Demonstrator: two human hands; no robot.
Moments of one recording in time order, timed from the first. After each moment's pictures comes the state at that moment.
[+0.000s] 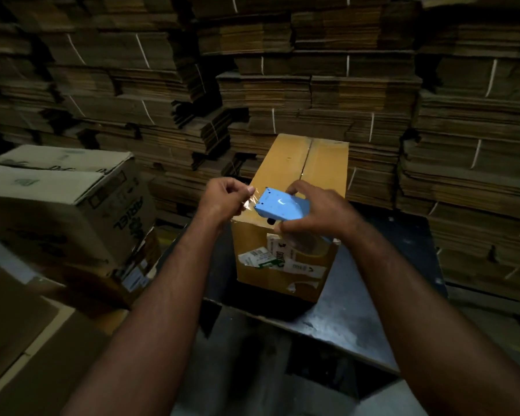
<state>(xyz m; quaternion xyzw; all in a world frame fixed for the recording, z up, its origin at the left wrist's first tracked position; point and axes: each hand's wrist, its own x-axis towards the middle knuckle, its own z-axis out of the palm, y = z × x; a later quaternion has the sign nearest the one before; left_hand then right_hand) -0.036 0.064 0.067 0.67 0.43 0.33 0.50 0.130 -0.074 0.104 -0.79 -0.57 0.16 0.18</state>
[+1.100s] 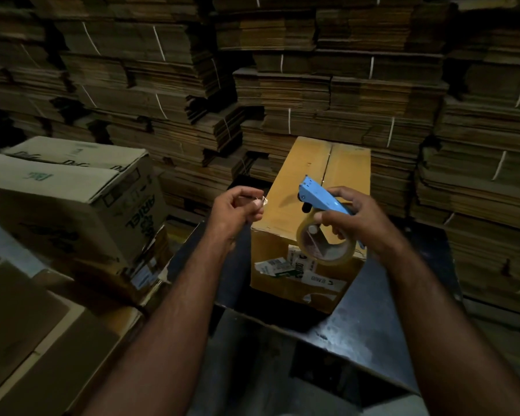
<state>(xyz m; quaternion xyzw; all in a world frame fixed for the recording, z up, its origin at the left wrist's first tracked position) -0.062 0.075 0.057 0.57 0.38 0.39 0.62 0.148 -0.068 0.091 -0.68 -0.48 0.31 0.46</state>
